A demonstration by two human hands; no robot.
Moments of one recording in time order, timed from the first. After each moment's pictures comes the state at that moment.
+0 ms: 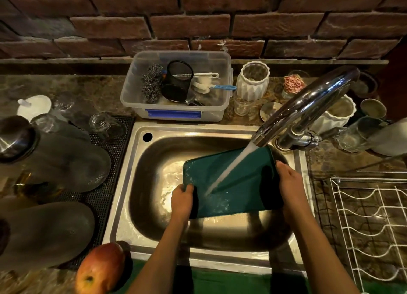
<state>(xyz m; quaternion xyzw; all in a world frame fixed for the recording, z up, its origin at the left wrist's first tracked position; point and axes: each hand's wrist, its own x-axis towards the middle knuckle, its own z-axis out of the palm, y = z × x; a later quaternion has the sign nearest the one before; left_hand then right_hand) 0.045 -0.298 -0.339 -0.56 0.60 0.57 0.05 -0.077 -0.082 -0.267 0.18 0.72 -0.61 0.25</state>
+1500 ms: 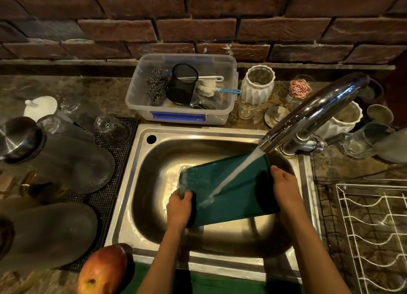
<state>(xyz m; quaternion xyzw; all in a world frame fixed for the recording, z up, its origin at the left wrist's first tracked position) 0.059 -0.308 -0.326 -0.56 0.67 0.49 0.07 -0.079 -0.099 -0.270 0.18 0.75 -0.58 0.27</state>
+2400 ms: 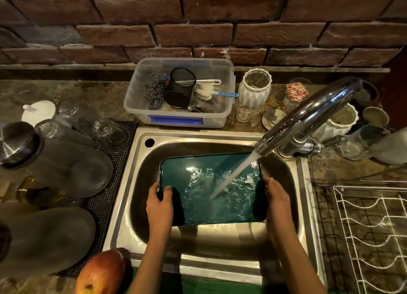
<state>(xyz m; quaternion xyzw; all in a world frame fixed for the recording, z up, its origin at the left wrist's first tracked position) 0.075 -0.328 -0.293 -0.54 0.65 0.52 -0.10 -0.041 -0.101 -0.286 0.20 0.66 -0.68 0.24</state>
